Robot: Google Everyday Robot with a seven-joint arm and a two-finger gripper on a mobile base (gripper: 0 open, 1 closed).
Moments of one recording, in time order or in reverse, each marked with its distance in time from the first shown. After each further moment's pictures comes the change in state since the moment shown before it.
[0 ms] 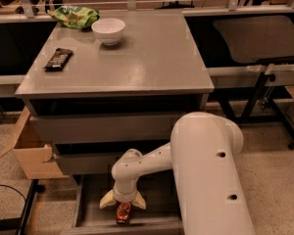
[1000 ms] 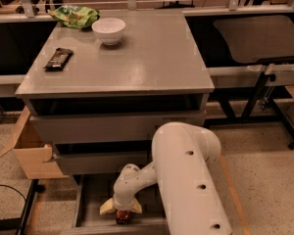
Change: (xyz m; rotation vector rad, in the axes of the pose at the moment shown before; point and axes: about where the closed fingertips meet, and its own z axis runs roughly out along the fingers) arm 0.030 0.003 0.093 0.030 0.085 -0.062
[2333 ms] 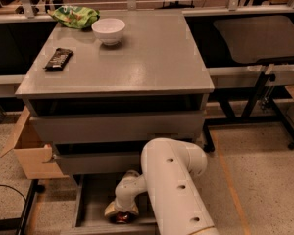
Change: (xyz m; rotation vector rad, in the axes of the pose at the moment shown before) arm 0.031 0.011 0.087 0.013 0.008 -0.015
